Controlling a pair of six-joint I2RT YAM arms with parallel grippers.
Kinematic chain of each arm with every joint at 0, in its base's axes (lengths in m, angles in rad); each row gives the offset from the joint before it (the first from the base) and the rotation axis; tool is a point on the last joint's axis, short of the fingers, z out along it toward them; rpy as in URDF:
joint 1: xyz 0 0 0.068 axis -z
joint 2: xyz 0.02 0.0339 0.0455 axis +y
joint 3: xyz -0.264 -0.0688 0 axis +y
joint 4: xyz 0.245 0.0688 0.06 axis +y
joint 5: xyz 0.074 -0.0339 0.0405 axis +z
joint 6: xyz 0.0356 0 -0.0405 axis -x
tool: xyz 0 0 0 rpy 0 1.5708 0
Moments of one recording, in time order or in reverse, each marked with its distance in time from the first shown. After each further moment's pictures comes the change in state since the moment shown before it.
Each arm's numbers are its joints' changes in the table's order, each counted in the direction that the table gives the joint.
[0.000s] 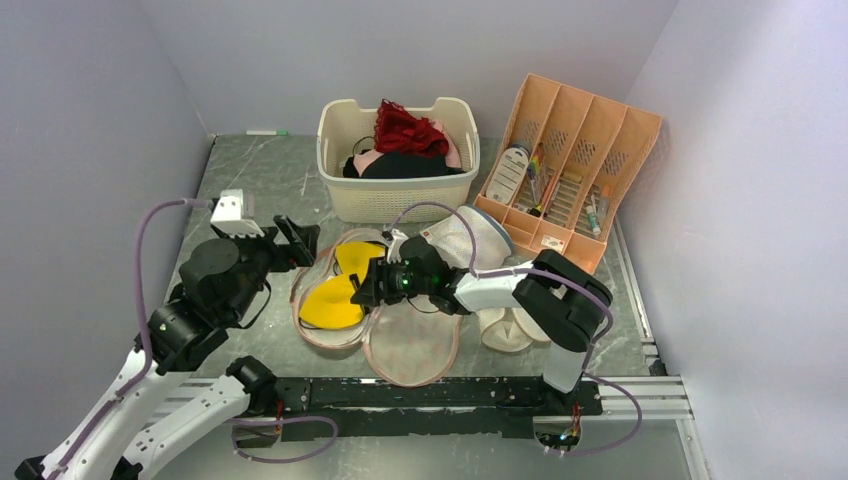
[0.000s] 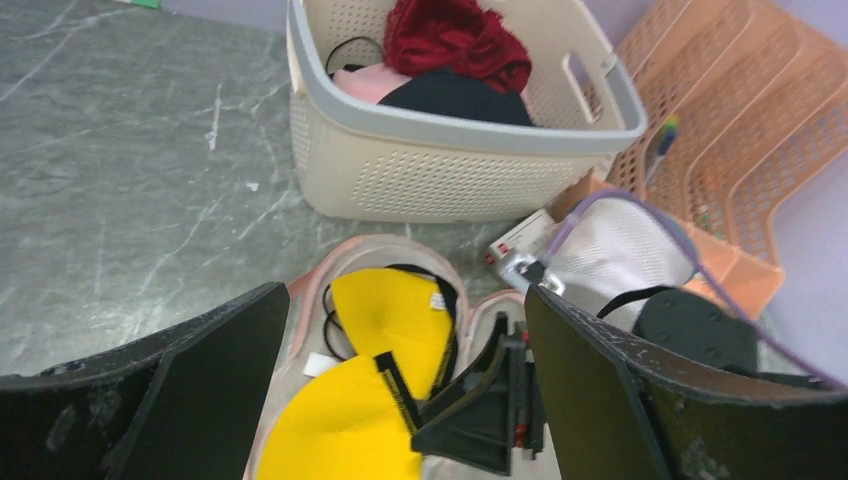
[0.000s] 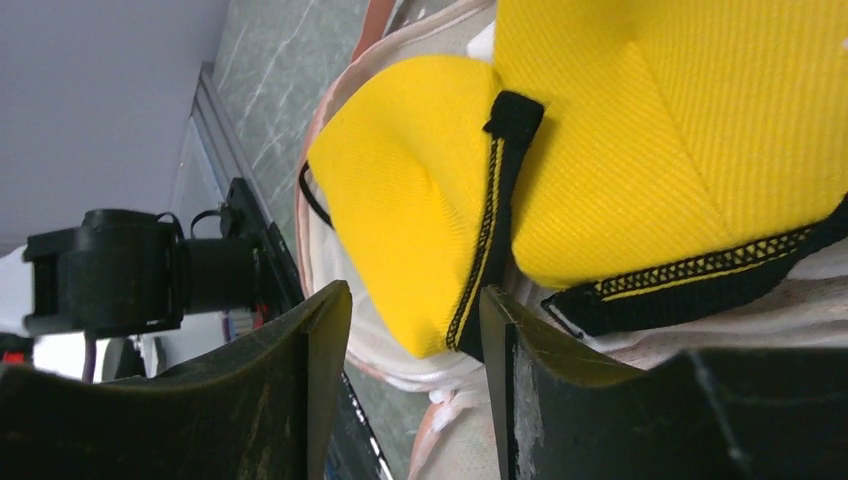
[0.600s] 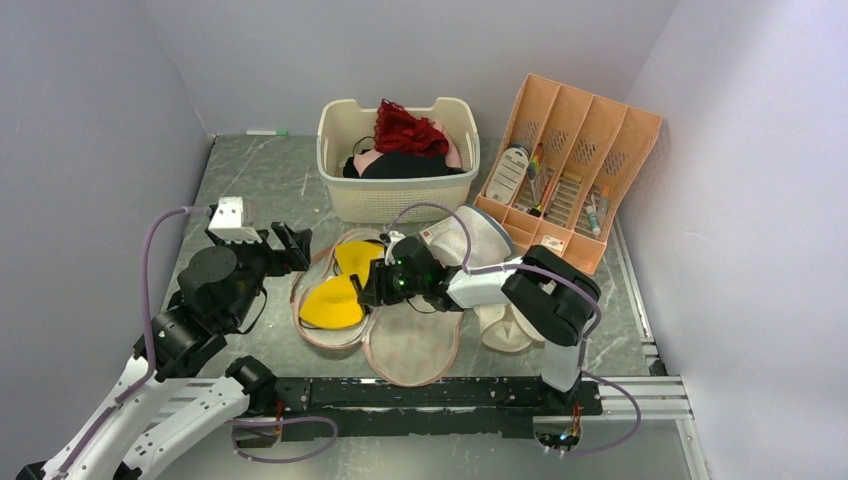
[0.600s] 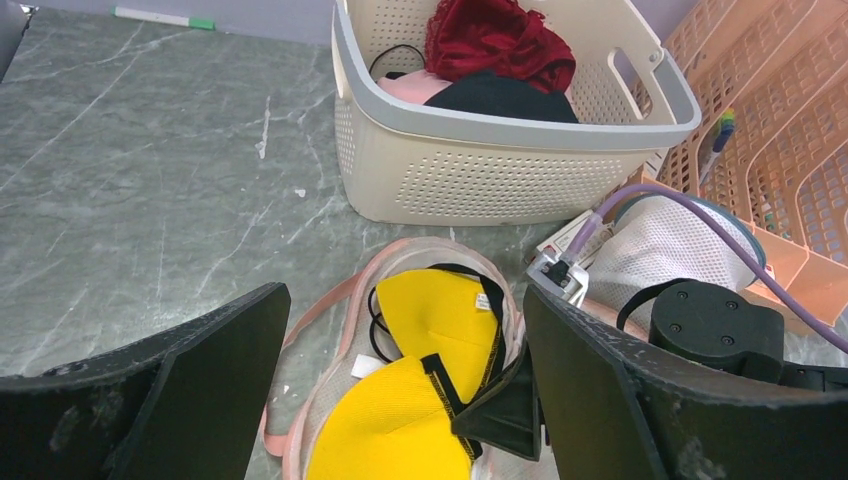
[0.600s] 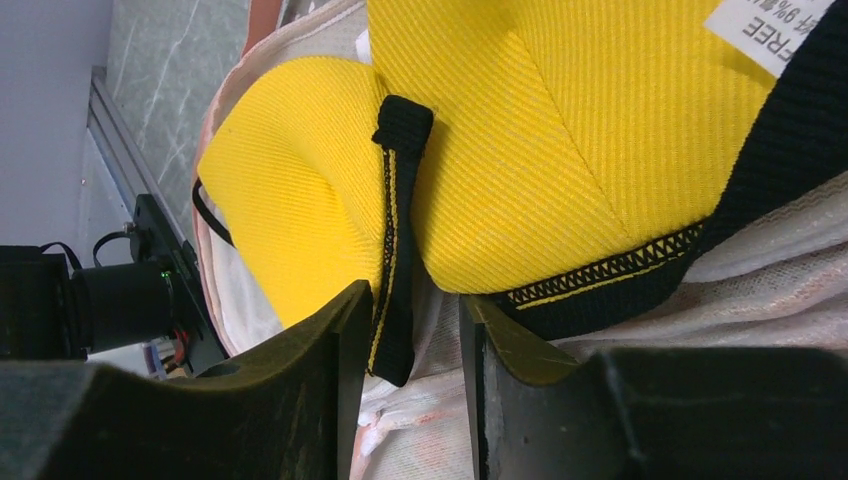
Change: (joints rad) left arm 0.000 -0.072 0.085 -0.022 0.061 -0.102; right arm 0.000 0.064 -0.063 0.123 -0.108 0.064
